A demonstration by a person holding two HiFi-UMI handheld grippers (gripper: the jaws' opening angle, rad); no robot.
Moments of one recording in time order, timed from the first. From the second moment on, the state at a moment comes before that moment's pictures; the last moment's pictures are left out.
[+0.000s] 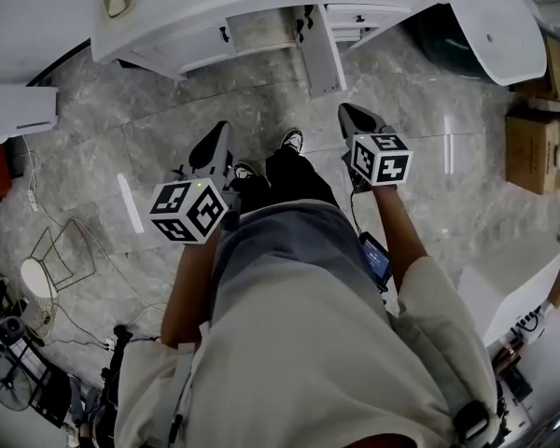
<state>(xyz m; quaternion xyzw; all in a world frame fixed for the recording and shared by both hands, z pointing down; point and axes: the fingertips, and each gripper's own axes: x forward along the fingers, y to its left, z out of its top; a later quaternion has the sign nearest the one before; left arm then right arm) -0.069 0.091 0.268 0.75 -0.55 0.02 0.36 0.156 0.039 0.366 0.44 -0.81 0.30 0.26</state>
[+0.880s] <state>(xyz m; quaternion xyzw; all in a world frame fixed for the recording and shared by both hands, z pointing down) -0.119 0.101 0.207 0.77 -0.56 -0.01 0.30 0.076 0.049 0.234 0.42 -0.86 0.22 0.19</state>
